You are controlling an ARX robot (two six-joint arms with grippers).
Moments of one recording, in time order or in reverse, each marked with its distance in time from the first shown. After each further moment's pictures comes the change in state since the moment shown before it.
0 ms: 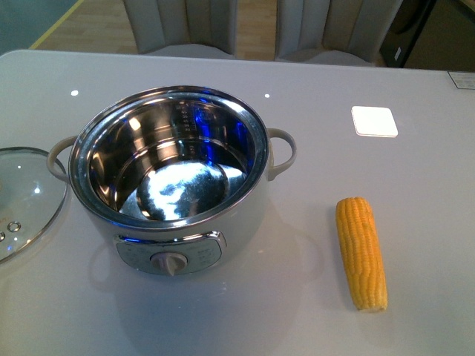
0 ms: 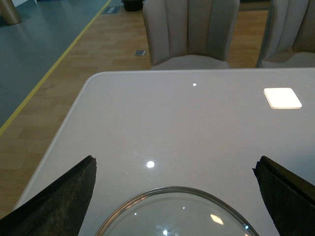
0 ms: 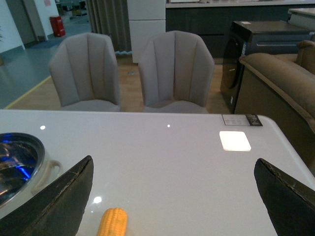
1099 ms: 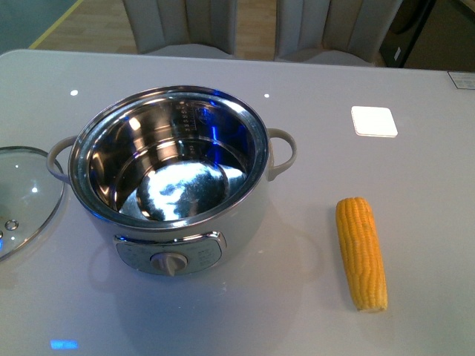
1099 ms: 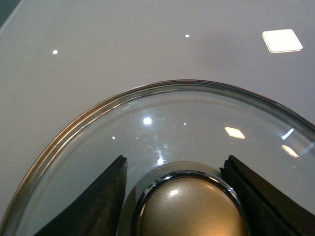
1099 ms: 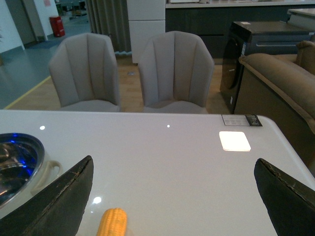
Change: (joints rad) left arm 0.025 0.516 0.206 0.055 0.018 0.193; right arm 0.000 0.000 0.000 0.000 0.000 0.000
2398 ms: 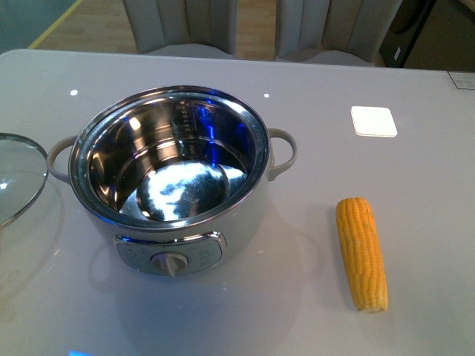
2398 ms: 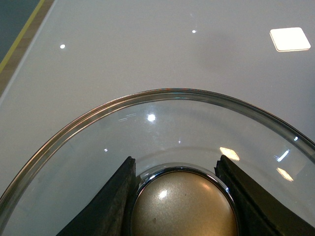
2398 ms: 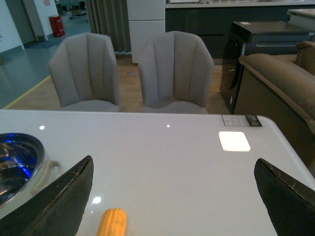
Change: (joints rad) left arm -0.025 -0.229 -0.111 -0.109 -0.048 -0.028; right arm 0.000 0.000 0.000 0.000 0.000 0.000
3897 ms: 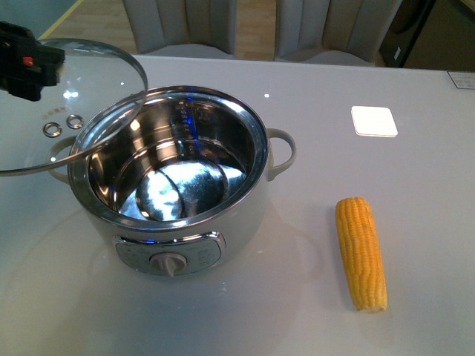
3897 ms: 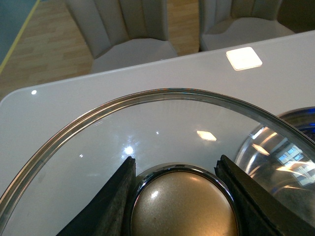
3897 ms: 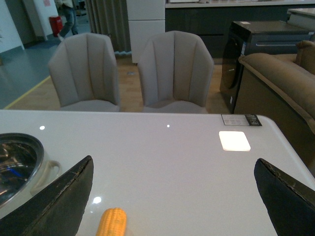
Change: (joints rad) left arm -0.399 -0.496 -0.076 -0.271 -0.211 -0.130; right arm 0.000 0.000 0.000 0.000 0.000 0.000
